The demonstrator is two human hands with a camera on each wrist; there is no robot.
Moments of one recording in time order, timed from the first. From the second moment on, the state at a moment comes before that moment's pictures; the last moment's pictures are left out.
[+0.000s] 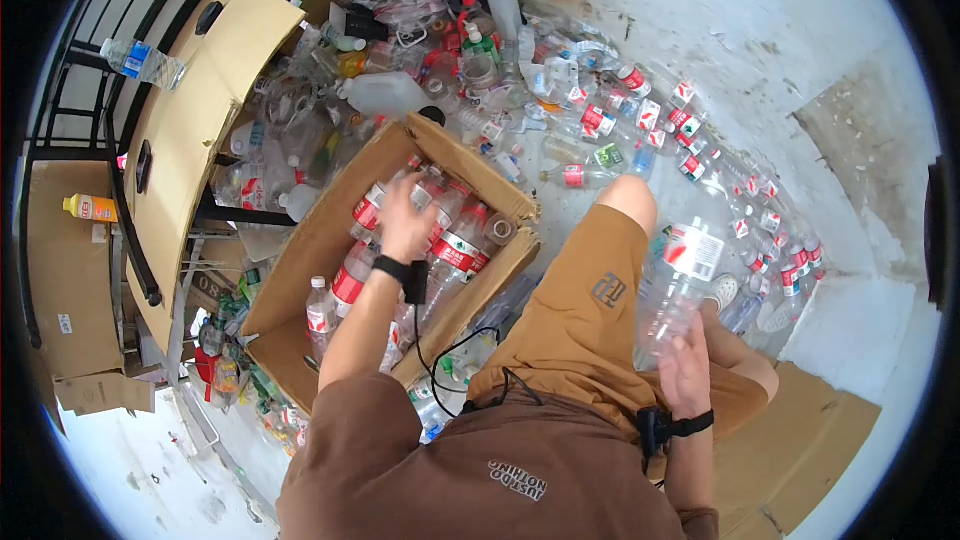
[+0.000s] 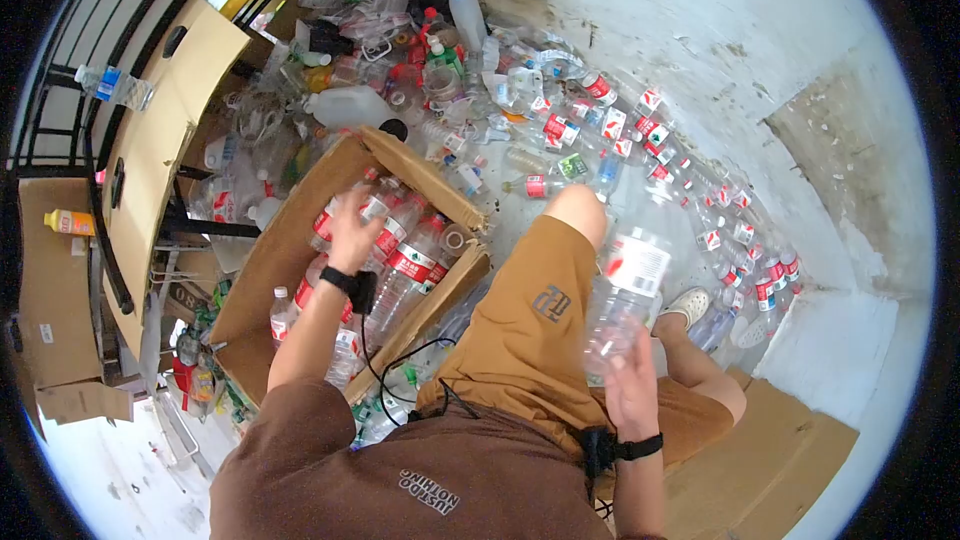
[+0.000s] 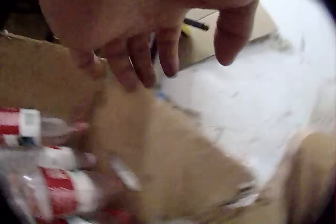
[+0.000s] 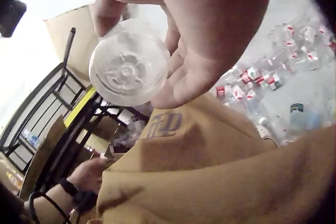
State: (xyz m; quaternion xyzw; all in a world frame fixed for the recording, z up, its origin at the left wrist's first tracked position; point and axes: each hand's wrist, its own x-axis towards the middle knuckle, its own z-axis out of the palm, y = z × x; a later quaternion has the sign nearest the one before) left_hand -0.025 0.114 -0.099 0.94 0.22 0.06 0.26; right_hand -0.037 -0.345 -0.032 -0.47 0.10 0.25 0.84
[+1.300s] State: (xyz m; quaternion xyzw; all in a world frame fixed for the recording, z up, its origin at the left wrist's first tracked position) left_hand -0.061 0.162 -0.163 0.97 0.25 -0.06 0.02; right_hand -0.039 -0.390 -0.081 -0.52 0.15 0.25 0.80
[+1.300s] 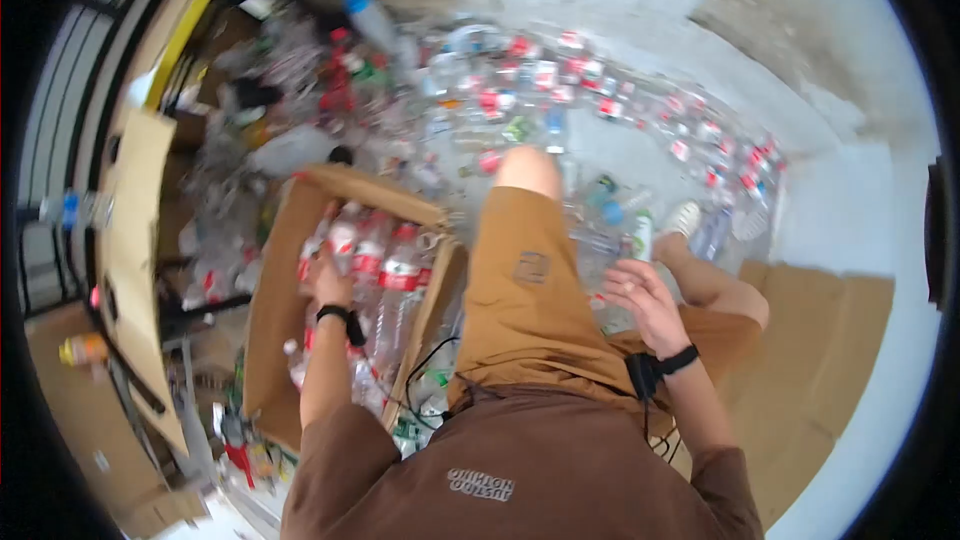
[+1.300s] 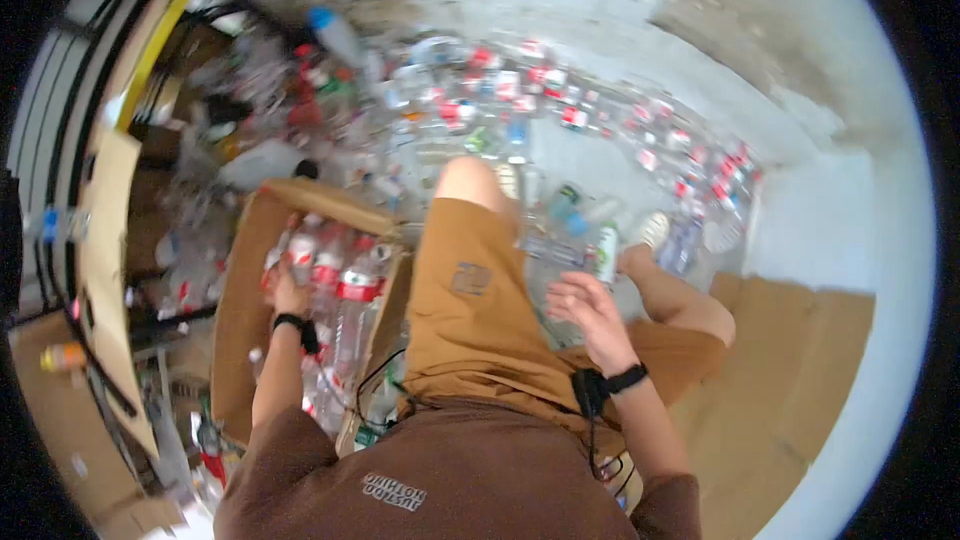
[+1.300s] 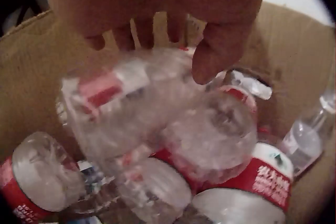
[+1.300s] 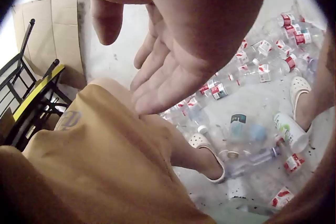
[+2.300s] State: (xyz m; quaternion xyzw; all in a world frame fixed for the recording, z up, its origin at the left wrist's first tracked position) left_hand 0.168 -0.274 -0.040 0.79 -0.21 -0.11 0.57; right_hand 0.053 -0.502 -0.164 -0.42 0.35 0.21 0.81
